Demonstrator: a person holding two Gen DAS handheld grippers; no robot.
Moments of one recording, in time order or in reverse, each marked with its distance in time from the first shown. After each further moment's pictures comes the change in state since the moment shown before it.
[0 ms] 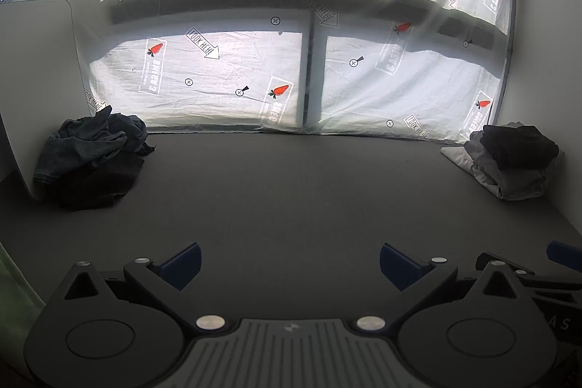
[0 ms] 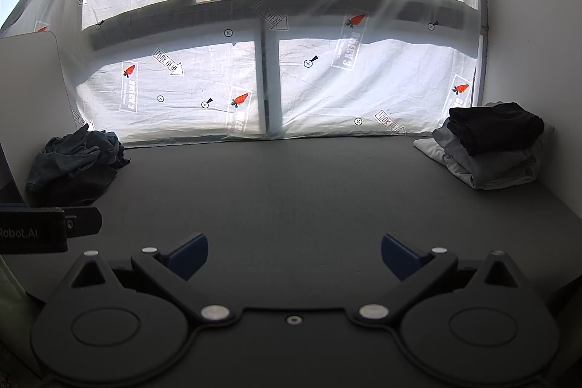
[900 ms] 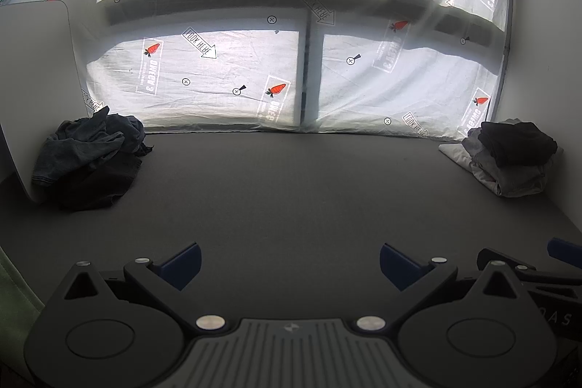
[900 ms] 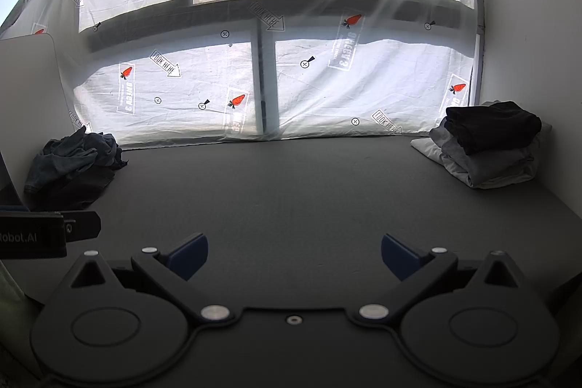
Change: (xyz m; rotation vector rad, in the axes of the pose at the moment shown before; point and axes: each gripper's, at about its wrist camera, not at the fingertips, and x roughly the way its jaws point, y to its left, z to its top) left arm 0.001 -0.004 0.002 0.010 0.006 -0.003; right arm 0.000 -0.004 0.001 0.012 -0.002 0.001
